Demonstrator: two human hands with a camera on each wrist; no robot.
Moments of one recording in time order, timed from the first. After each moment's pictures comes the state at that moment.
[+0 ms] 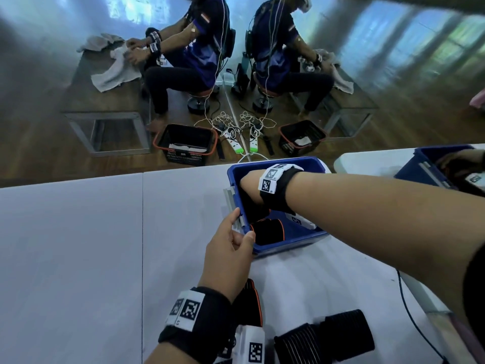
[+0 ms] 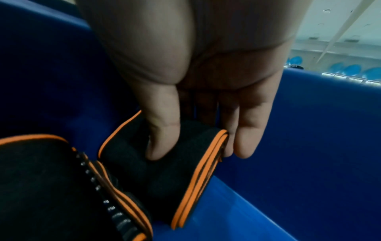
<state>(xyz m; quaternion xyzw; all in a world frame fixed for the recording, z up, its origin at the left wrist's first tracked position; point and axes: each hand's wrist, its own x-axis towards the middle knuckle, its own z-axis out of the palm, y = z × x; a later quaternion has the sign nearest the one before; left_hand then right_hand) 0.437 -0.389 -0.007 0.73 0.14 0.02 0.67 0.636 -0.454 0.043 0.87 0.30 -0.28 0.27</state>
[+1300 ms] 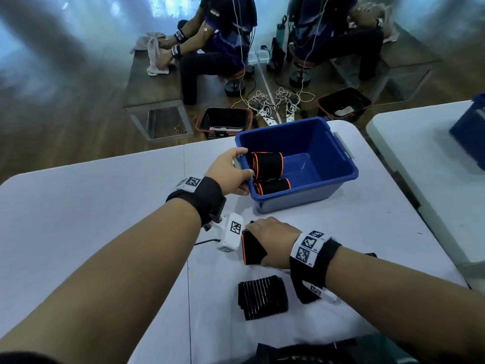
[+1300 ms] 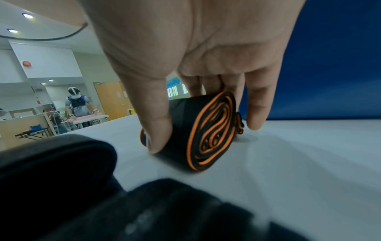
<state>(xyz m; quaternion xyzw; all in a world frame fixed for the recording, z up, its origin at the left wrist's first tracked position) 0.476 -0.342 0.053 0.80 0.17 -0.12 0.56 0.414 -0.508 -0.013 0.88 0.37 -0.29 -0.04</state>
